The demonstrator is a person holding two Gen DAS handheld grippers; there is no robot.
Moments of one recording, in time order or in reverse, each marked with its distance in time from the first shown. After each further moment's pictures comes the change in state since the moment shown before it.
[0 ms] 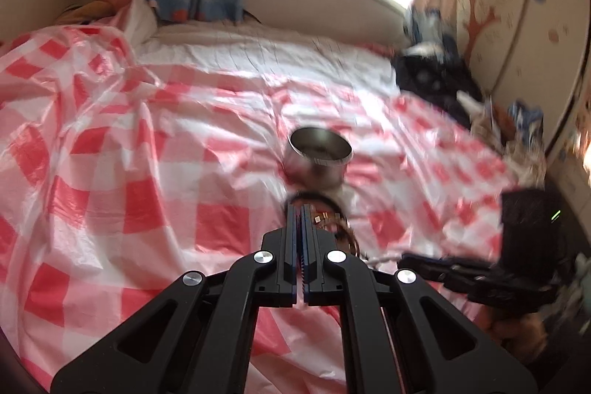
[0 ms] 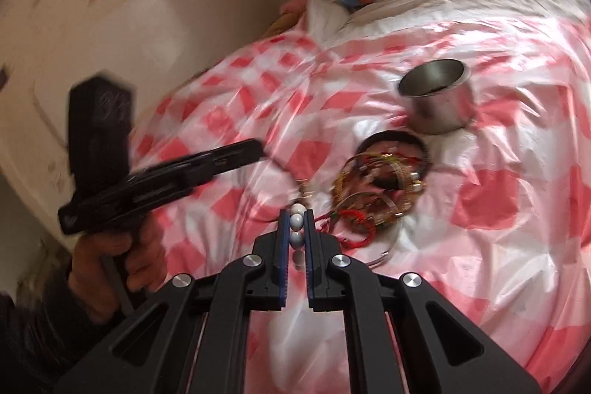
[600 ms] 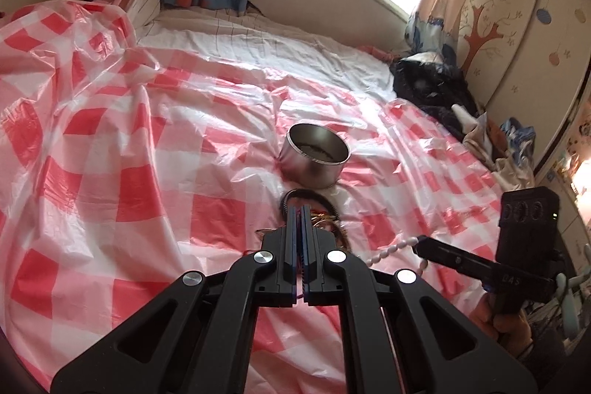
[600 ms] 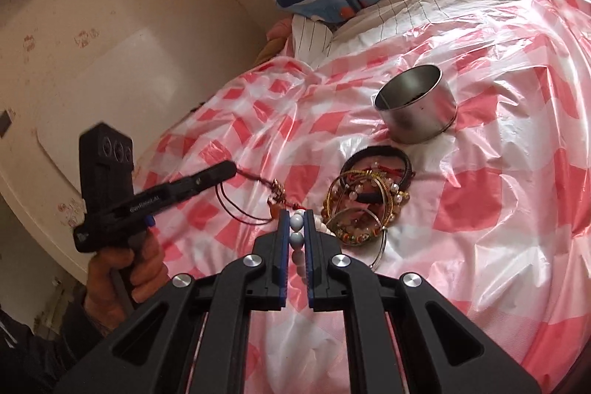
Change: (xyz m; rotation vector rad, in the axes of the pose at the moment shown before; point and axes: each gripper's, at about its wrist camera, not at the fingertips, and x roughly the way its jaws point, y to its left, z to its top) left arm 0.006 0.005 0.000 -0.047 0.040 -0.068; right arm -0.018 -0.010 0.011 0.046 -0.067 0.061
